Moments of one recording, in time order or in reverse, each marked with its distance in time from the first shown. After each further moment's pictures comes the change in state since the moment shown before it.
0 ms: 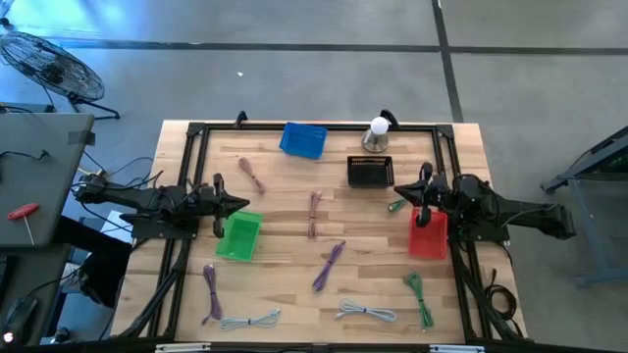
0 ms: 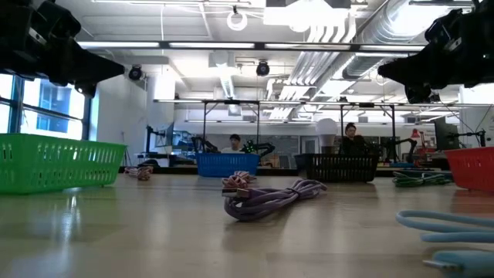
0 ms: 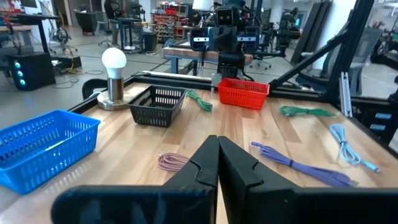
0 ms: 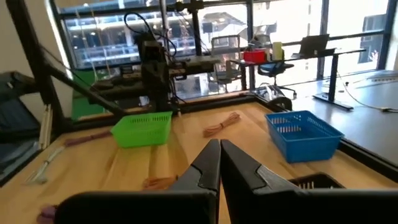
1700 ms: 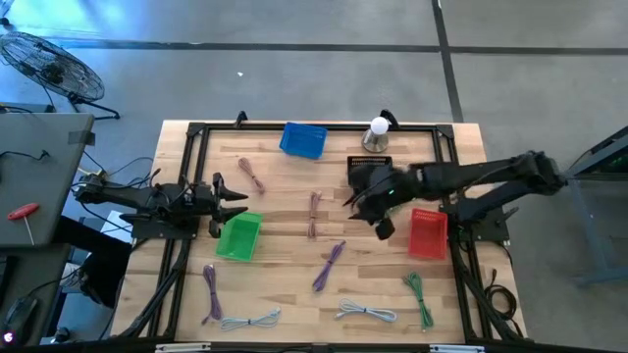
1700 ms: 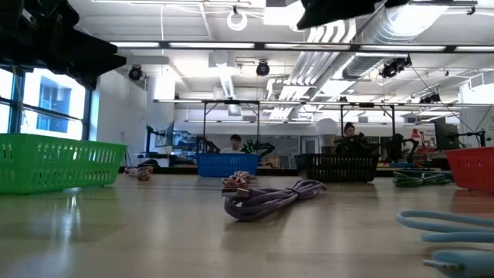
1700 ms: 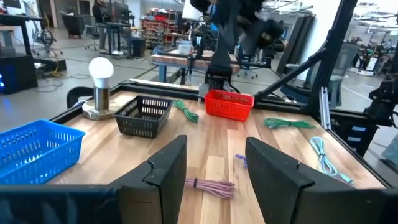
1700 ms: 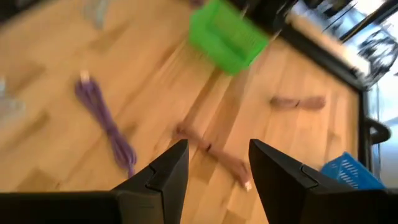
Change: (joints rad) left arm 0.000 0.000 0.039 -0.001 0.055 -0.015; right arm 0.239 1.257 1.108 -0.604 -0.071 -0.648
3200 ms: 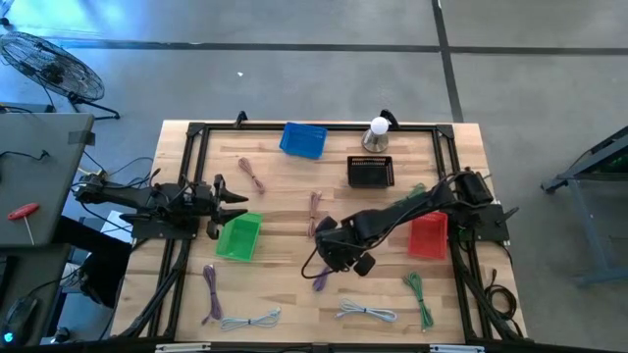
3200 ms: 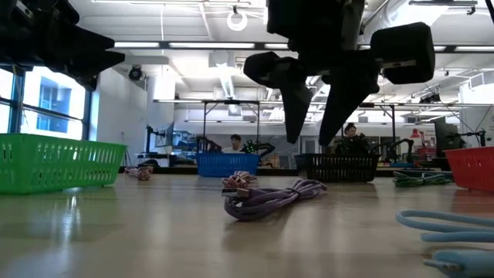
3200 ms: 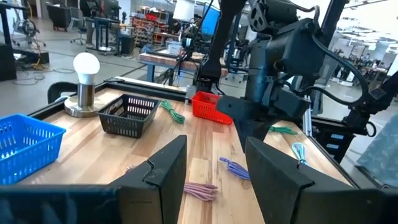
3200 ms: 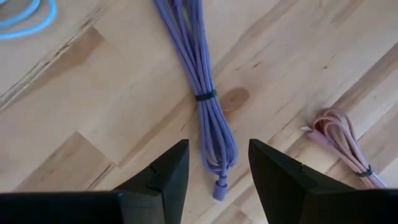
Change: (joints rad) left arm 0.000 0.000 0.000 0.010 0.044 -0.064; right arm 0.190 0.621 0.303 -0.248 0.029 -0.035
